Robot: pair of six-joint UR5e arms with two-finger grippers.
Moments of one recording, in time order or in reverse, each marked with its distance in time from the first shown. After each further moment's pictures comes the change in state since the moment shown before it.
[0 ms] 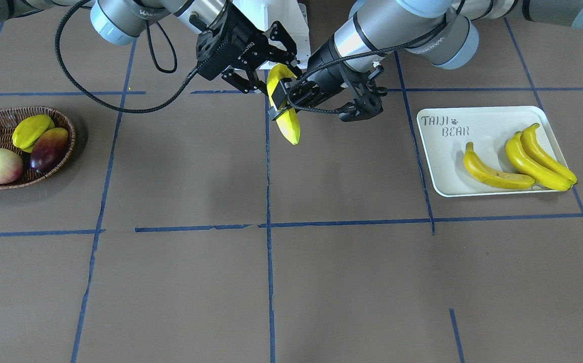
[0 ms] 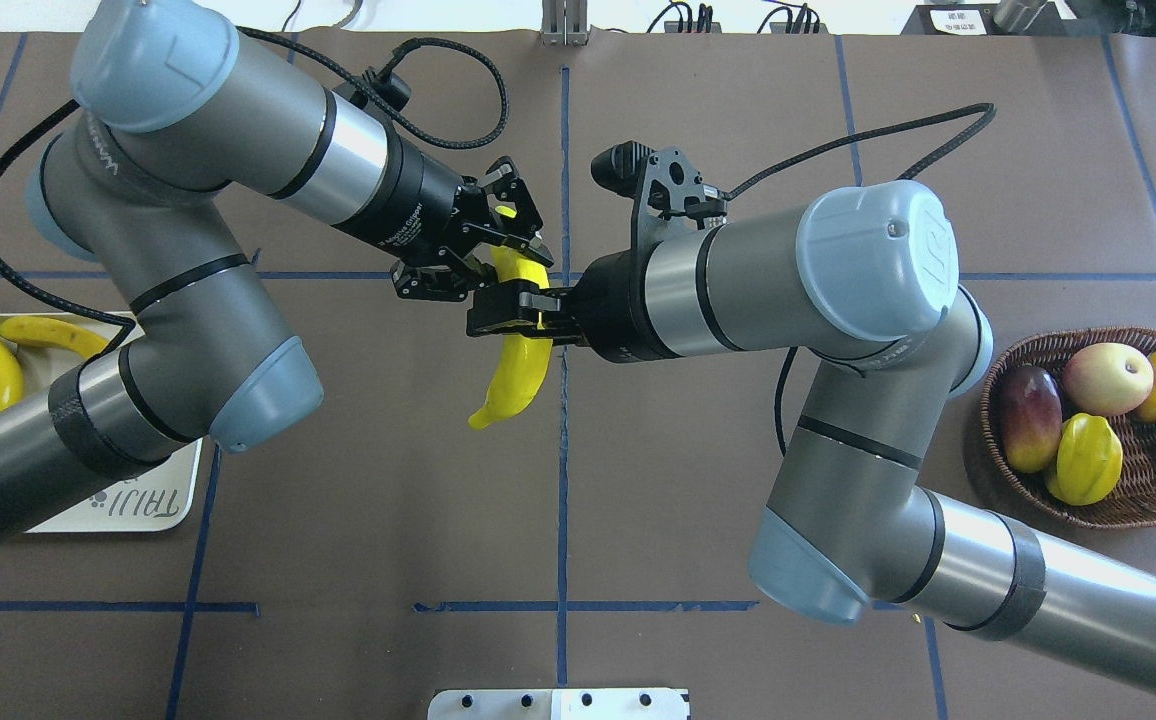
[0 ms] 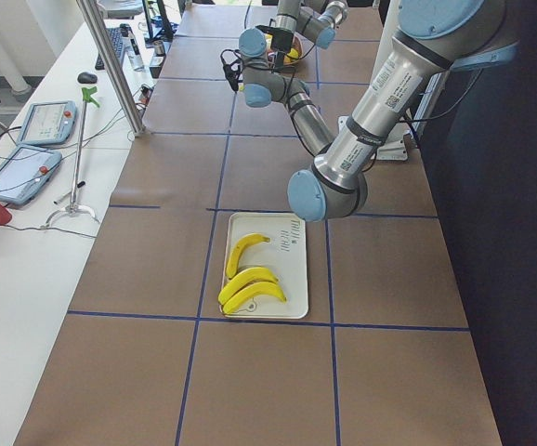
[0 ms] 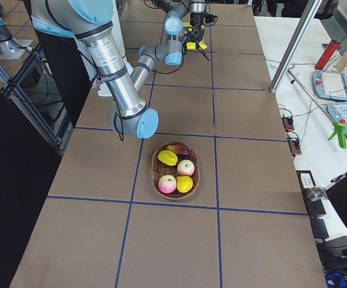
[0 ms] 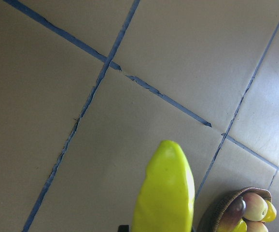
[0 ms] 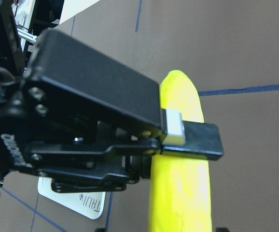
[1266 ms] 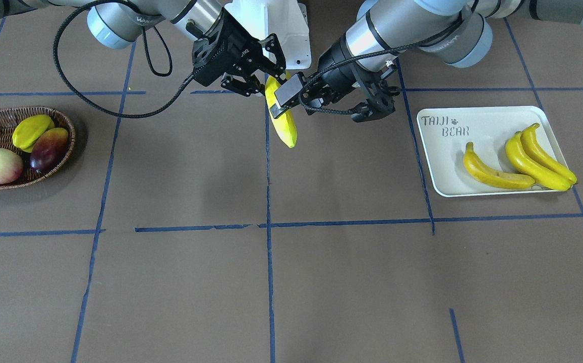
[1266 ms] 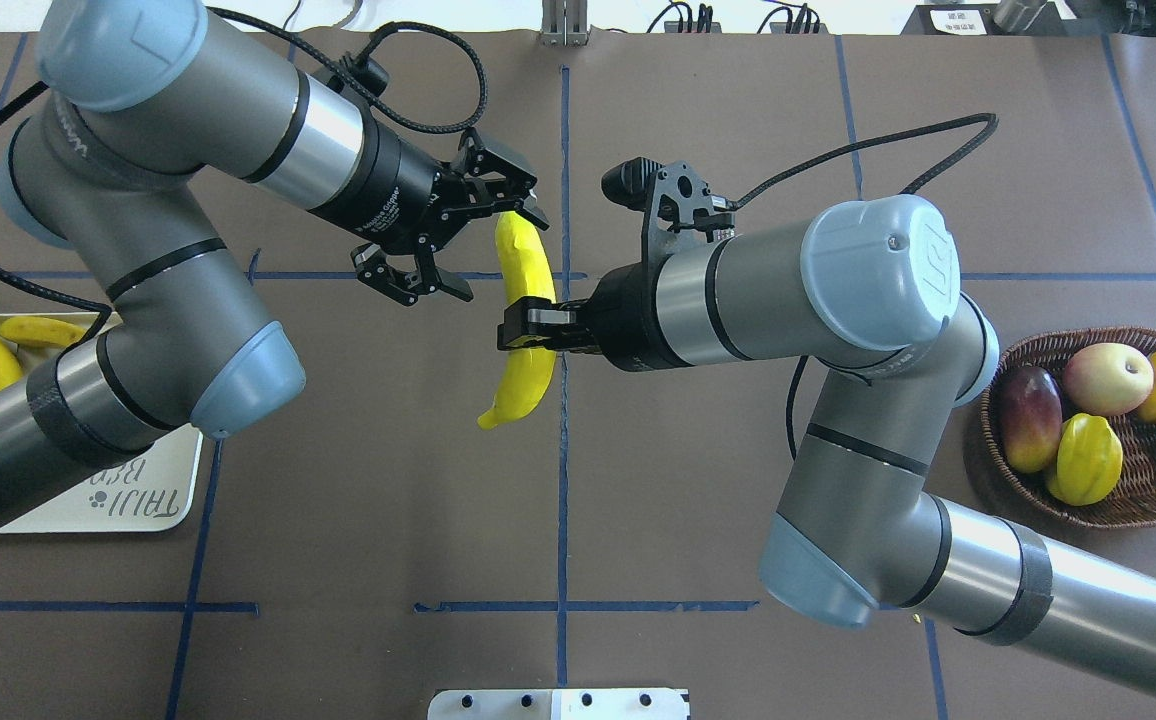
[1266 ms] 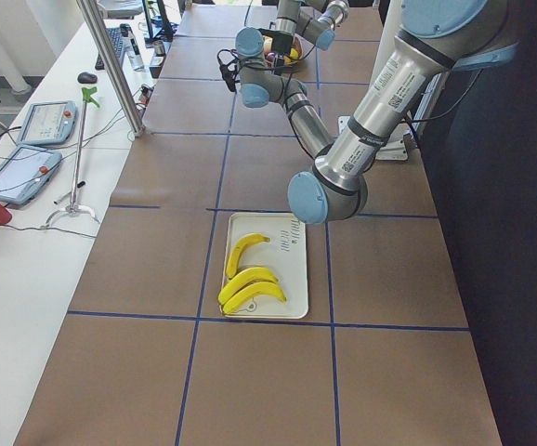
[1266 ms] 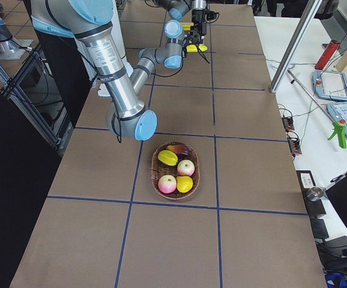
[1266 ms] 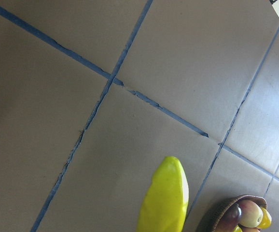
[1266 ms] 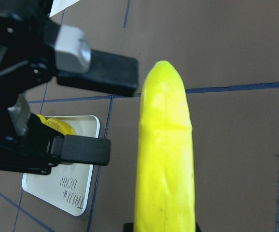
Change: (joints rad) left arm -0.014 0.010 -0.007 0.010 -0.023 -0.001; right arm -0.011 -0.027 -0.005 0.004 -0.006 -0.032
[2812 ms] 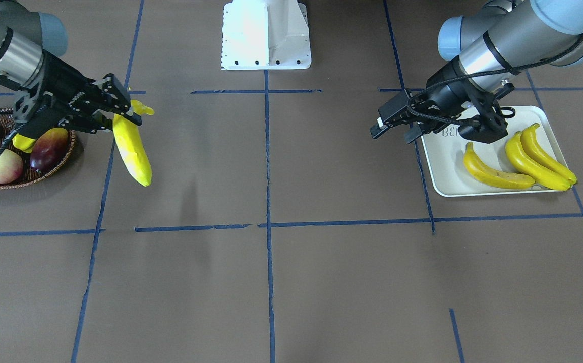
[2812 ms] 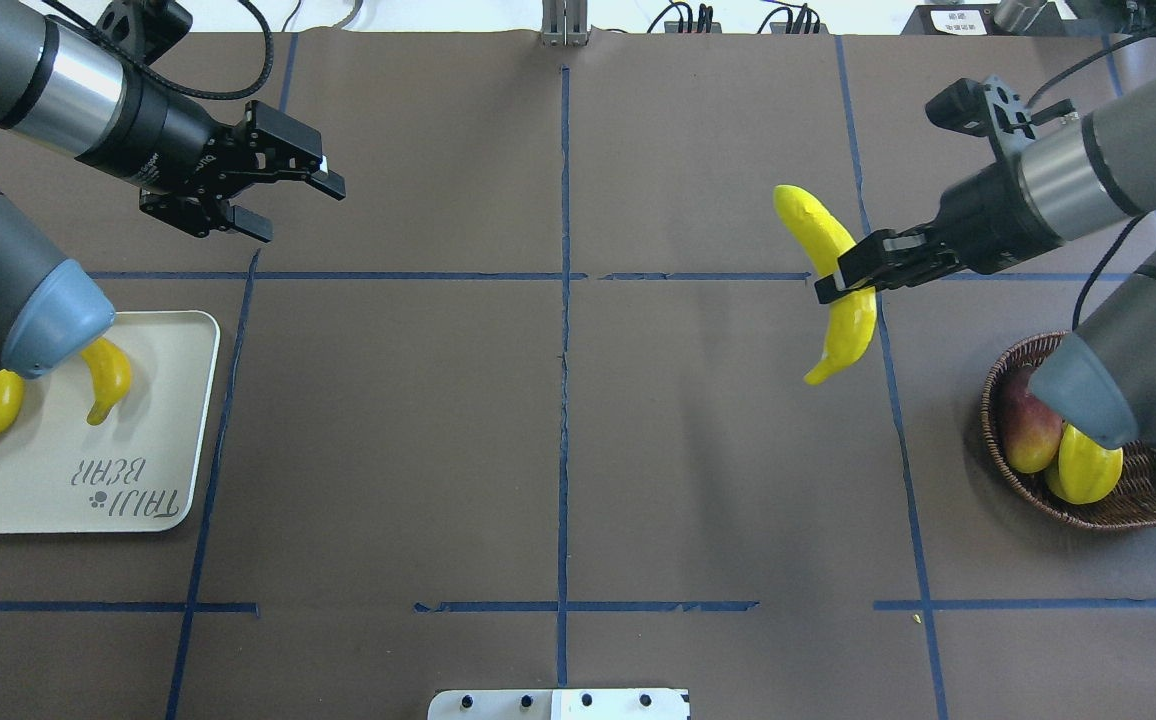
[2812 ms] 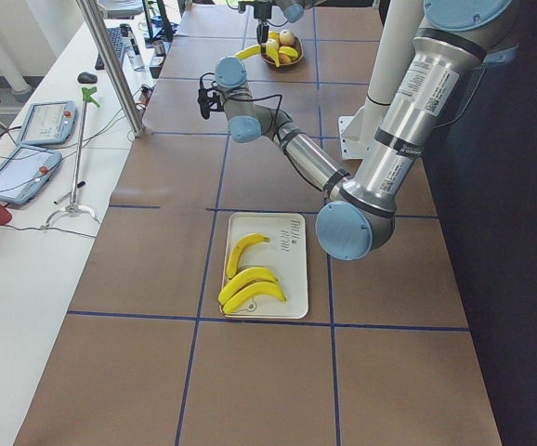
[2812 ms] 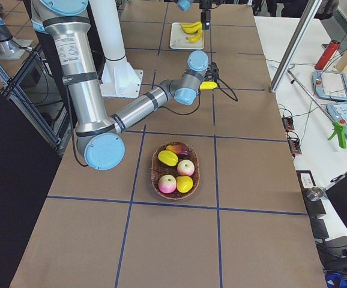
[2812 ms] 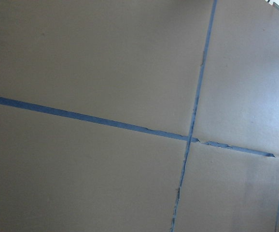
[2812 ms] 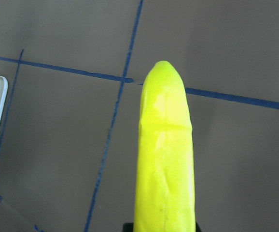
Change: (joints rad) left arm -0.201 0.217 -0.055 -0.002 -0.120 0.454; right arm 0.376 -0.293 0.001 -0.008 0.515 -0.337
